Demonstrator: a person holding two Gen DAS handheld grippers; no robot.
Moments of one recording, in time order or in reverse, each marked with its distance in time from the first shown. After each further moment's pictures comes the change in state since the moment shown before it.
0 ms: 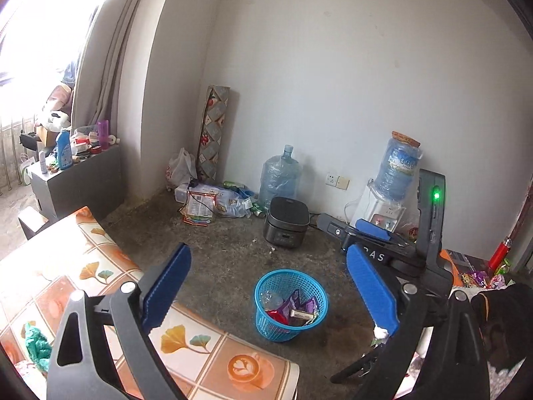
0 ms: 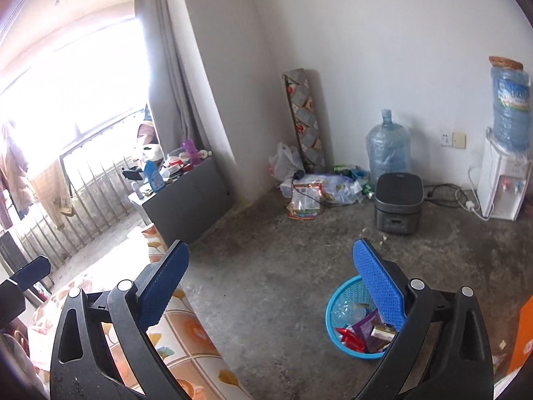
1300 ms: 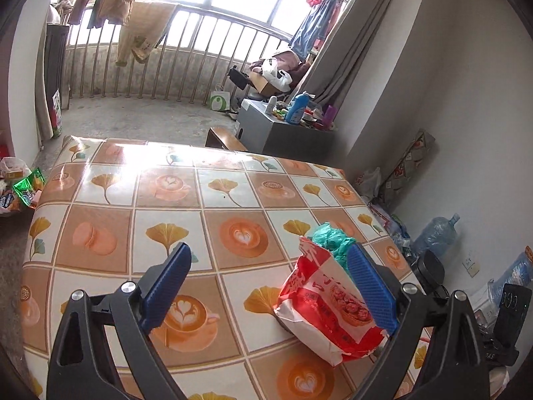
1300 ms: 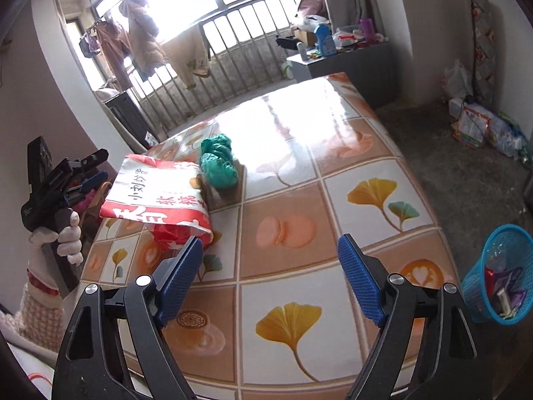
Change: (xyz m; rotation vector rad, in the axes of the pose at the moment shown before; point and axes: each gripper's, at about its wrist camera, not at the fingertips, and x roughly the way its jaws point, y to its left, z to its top) left arm -0.229 0.229 -0.163 -0.565 -0.059 0.659; right arm 0.016 0.172 -0.135 -0.338 0.530 0.630
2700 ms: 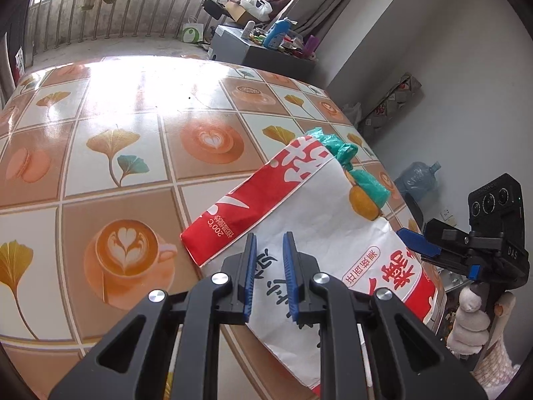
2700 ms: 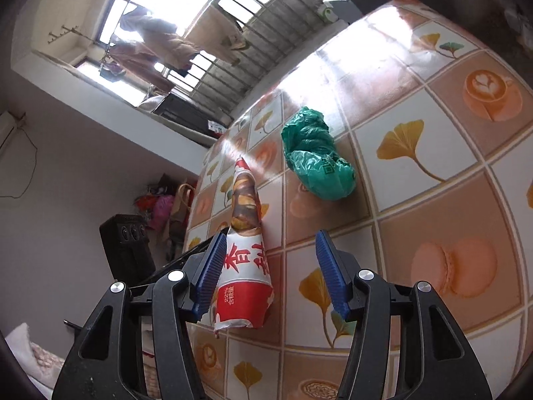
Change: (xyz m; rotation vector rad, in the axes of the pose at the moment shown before) left arm 0.054 -0.002 -0.049 0.007 0.305 -0.130; right arm 0.092 0.023 0.057 0.311 0.191 0.402
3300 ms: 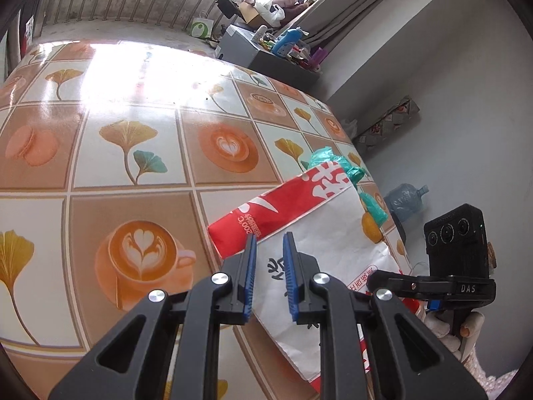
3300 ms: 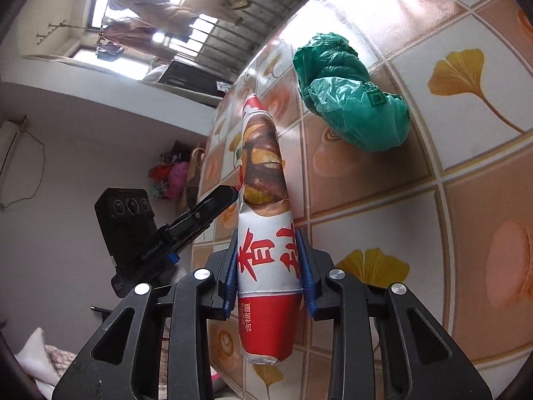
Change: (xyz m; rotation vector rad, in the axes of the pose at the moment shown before) left arm -0.011 0.033 0.010 -0.134 -0.030 -0.091; right arm 0.034 0.000 -0.015 0.049 0.191 0.073
